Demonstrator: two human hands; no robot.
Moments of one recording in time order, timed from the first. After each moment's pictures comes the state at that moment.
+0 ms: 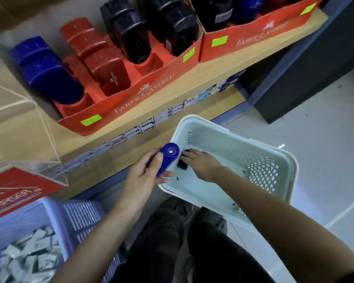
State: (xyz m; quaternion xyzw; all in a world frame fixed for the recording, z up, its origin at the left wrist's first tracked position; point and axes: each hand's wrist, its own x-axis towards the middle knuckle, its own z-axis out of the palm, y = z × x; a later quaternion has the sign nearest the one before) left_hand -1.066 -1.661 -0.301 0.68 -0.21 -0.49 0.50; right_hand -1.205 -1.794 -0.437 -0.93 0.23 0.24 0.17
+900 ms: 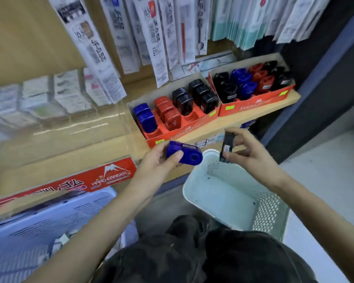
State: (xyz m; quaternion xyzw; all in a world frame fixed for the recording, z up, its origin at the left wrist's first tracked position) left_hand -1.047 -1.634 -0.156 0.66 -0.34 -0.41 0.53; right_hand -1.232 -1.771 -0.173 -0.72 0.35 -0.21 0.56
